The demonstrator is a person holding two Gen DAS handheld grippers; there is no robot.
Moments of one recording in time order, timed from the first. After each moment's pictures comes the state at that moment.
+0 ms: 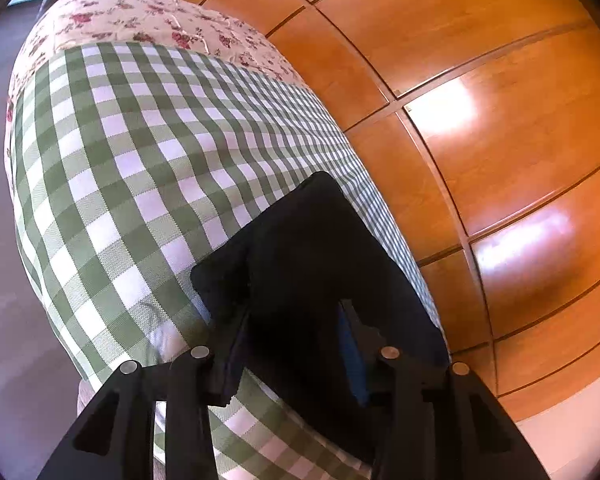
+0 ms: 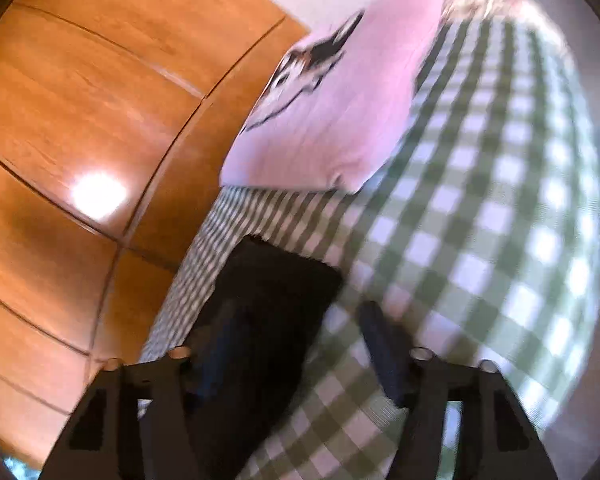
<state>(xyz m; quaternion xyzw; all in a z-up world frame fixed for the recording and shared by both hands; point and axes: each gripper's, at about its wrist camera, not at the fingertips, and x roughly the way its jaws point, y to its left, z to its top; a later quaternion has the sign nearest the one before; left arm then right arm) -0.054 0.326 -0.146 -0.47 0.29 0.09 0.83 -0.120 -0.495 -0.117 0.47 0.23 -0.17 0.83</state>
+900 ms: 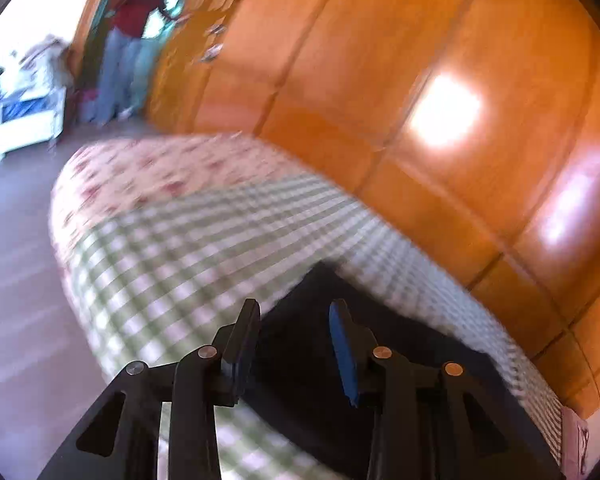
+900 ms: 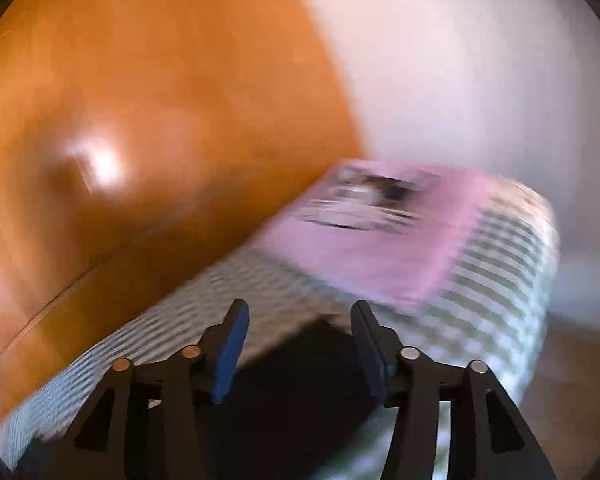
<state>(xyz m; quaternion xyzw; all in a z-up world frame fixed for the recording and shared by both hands) -0.036 0.280 -0.054 -0.28 0.23 0.20 0.91 -0.122 -0.377 0.004 0.20 0.17 -0.23 0.94</state>
